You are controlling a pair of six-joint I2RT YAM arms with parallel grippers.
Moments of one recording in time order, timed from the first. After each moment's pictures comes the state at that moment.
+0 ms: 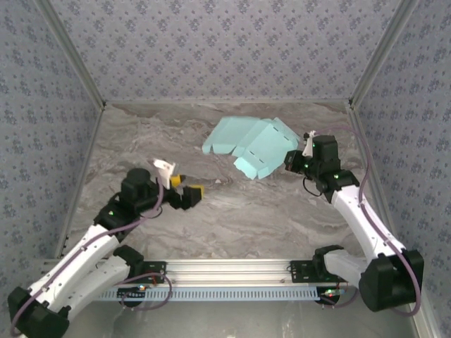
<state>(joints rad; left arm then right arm) -0.61 0.71 0.56 -0.24 0.32 -0.28 0.20 1.10 0.84 -0.41 -0.27 0.51</state>
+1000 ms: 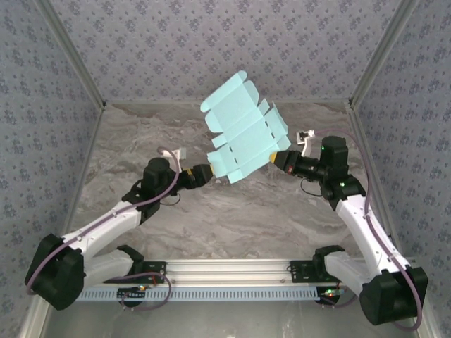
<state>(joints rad) -0.54 1.10 0.57 0.18 0.30 -0.76 0.18 0.97 0.80 -0.20 -0.78 0.69</state>
